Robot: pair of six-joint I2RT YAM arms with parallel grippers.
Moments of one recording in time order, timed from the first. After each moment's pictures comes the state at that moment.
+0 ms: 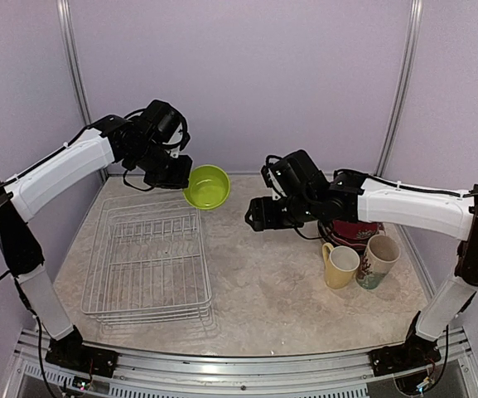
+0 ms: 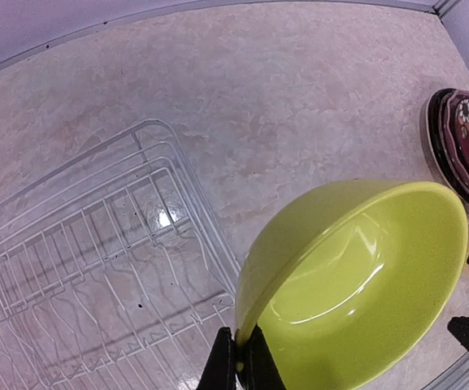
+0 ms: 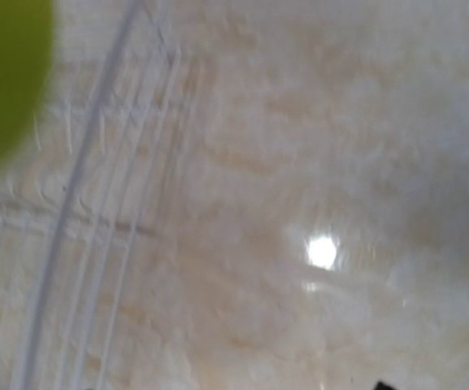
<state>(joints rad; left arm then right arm) -0.65 1.75 1.83 -1.00 -0.09 -0.37 0.93 1.65 1.36 -0.45 0.14 0.57</state>
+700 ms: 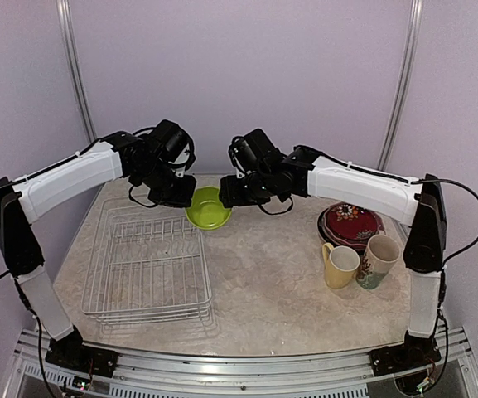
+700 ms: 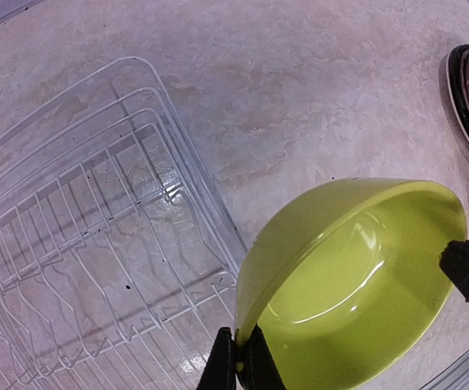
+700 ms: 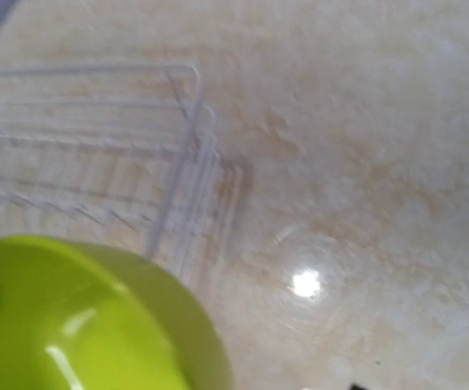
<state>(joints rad) -0.67 1.75 1.67 -0.93 -0.07 -0.37 0.93 2.00 1.89 -0.58 0.20 0.51</state>
